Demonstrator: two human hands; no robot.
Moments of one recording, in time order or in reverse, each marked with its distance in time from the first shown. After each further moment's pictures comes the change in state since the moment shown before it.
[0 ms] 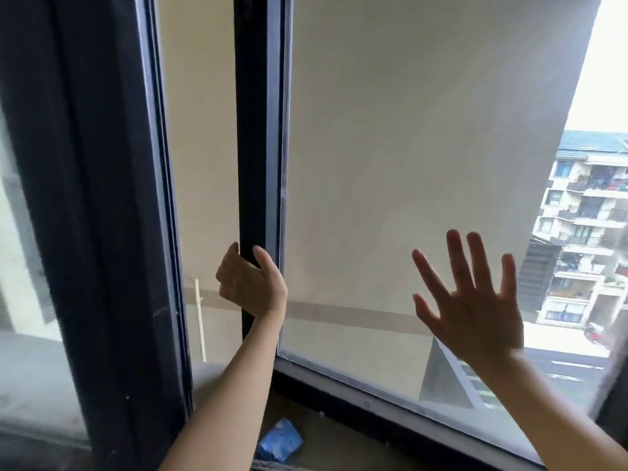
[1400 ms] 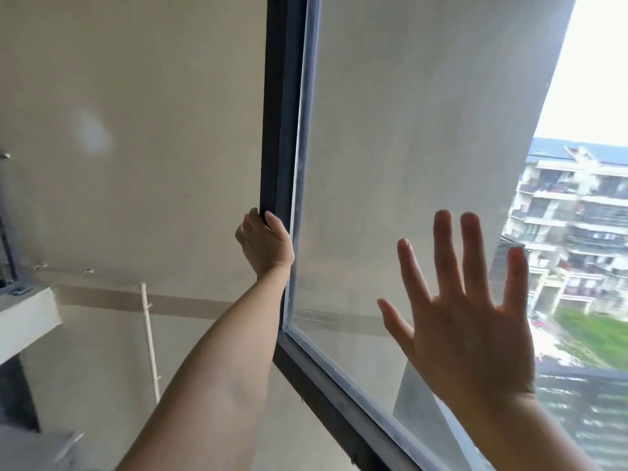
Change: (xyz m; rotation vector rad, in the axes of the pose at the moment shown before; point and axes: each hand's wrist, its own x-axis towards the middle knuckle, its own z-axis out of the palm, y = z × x) left_hand 0.007 0.007 0.228 -0.146 -0.218 0.213; right_hand 0.043 -0.012 0.069 -0.064 -0.280 0.097
